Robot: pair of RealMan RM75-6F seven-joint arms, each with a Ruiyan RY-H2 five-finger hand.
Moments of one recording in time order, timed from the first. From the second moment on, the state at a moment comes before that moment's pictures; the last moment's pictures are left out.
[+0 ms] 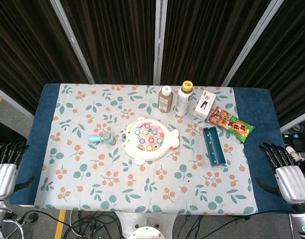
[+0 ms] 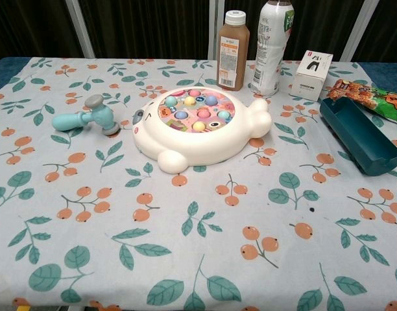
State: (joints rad) left arm -0.06 -1.09 -0.04 -1.73 1.49 1.51 0.17; right arm 0.10 -1.01 0.00 -1.63 -1.67 1.53 0.16
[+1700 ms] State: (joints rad) left arm -0.79 -1.44 -0.17 -1.44 0.83 0.83 0.40; right arm 0.11 -1.01 0.01 -1.61 -1.63 1.49 0.18
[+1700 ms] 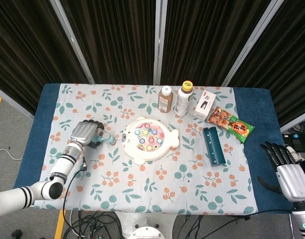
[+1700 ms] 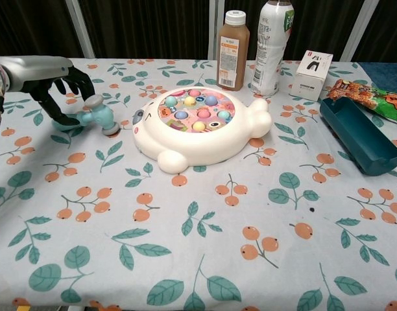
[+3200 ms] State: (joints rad) left arm -0.82 -1.52 -0.14 -1.41 0.79 0.90 0.46; right arm 0.12 -1.01 0.01 -1.60 -1.62 1.47 0.19
